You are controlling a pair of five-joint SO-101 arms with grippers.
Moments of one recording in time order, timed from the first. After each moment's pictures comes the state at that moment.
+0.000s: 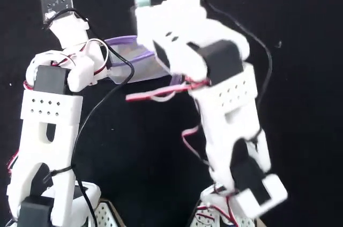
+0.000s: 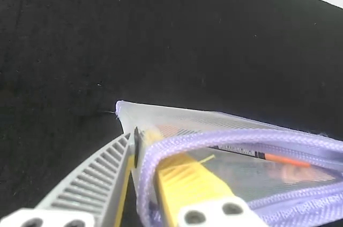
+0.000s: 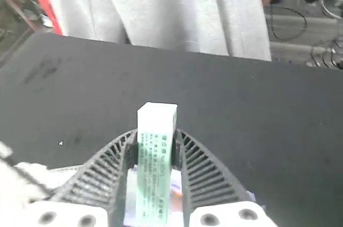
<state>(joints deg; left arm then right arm) 3.0 -26.3 7.9 72.7 20.4 -28.8 -7.6 -31.5 77.4 -14.0</state>
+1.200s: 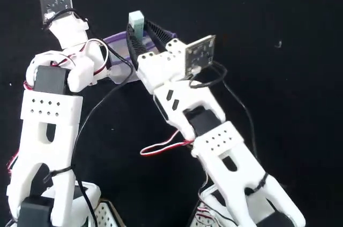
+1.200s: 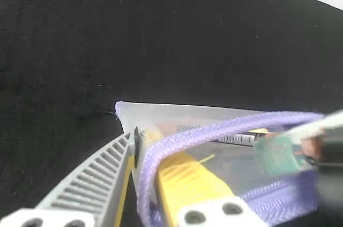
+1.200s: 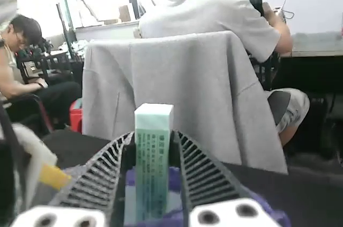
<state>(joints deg) 2.8 -26.4 8.2 72.3 20.6 -29.4 -36.6 53.2 -11.6 -6.2</state>
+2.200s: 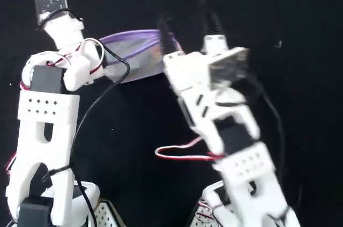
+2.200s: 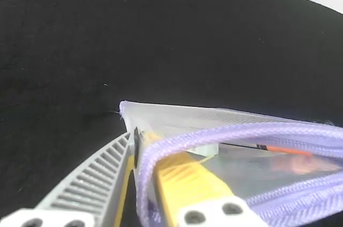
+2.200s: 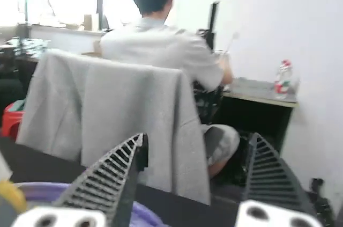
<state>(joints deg) -0.2 -26.3 8.4 72.6 20.8 -20.4 -55.8 46.9 9.6 5.2</state>
